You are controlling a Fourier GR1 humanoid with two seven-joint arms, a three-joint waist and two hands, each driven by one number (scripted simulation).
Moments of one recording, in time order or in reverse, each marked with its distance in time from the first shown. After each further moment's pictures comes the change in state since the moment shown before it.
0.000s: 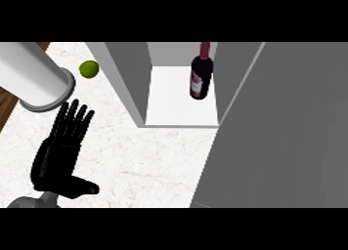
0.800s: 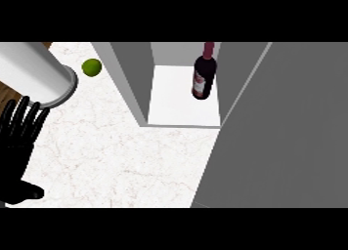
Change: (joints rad) left arm 0.050 0.167 0.168 -0.007 0.116 -0.163 0.046; right arm -0.110 0.033 0.005 0.002 -0.003 0.058 0.099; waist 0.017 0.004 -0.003
